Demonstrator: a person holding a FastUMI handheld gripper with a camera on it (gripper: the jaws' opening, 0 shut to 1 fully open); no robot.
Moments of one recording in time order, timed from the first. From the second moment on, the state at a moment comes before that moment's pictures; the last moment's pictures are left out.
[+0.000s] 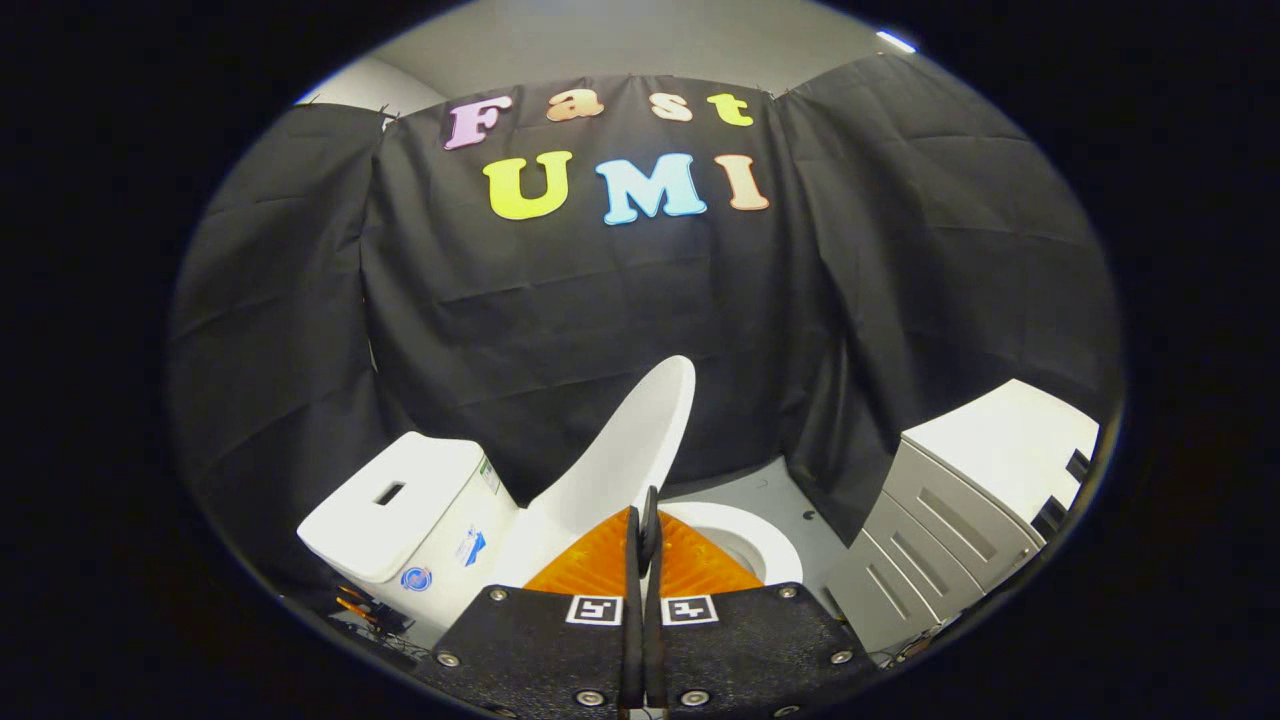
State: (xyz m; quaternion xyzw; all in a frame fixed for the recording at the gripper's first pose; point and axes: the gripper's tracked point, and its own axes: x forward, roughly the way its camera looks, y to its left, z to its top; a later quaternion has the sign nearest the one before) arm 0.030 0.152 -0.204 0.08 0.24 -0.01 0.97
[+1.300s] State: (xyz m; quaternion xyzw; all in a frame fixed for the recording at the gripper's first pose) arm 0.053 0.321 -0.127 0.01 0.16 0.06 0.98
